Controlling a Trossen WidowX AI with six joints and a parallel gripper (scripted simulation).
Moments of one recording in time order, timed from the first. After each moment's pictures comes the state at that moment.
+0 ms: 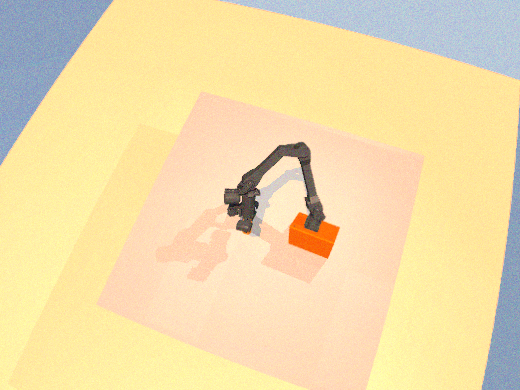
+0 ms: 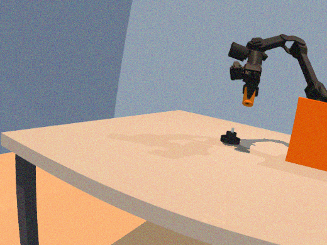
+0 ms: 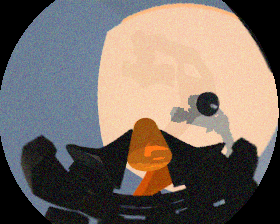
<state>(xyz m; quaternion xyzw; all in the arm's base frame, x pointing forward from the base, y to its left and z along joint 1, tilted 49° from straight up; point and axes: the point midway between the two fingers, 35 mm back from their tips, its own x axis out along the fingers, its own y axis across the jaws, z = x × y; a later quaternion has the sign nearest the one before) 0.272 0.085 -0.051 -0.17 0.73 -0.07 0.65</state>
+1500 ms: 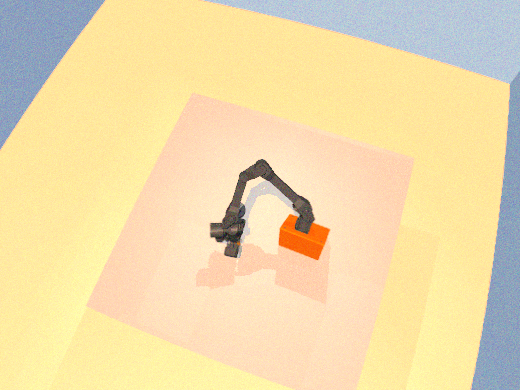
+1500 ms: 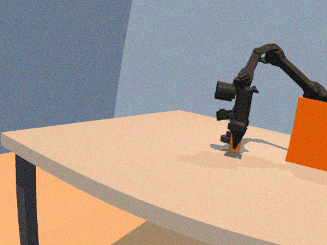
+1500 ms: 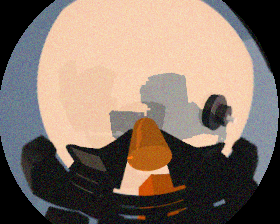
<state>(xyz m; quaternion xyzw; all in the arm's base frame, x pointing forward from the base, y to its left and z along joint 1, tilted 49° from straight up) 0.283 -0.020 -0.177 -0.34 0.67 -0.23 0.62</state>
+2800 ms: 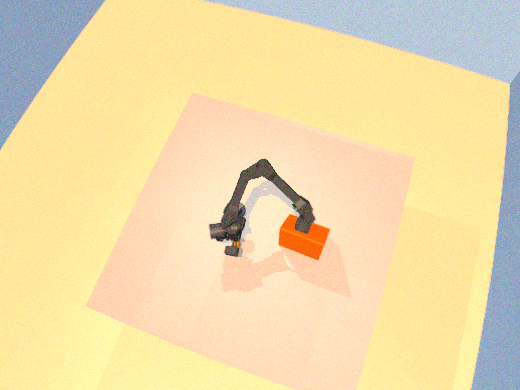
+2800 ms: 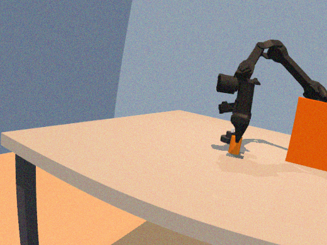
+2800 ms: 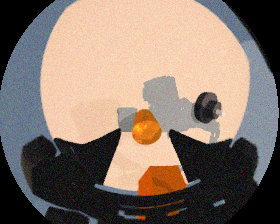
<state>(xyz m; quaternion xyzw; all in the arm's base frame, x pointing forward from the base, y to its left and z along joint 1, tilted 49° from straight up) 0.278 0.001 -0.158 -0.34 0.67 -0.24 0.61</state>
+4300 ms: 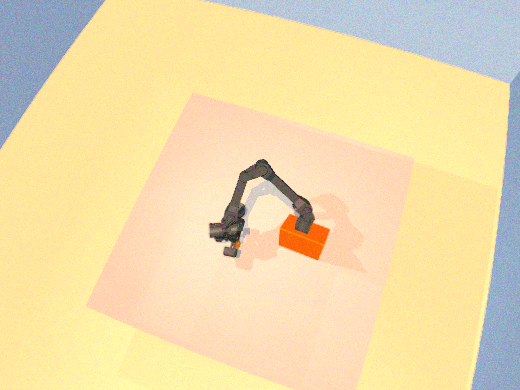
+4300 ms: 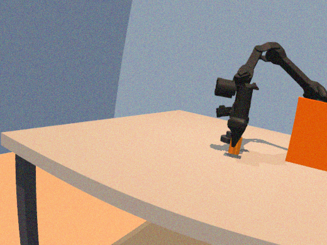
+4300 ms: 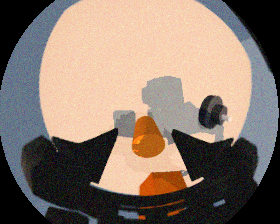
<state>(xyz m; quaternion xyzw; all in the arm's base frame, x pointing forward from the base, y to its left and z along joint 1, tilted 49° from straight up) 0.285 -0.010 -0.172 -0.34 0.67 -0.23 0.62</state>
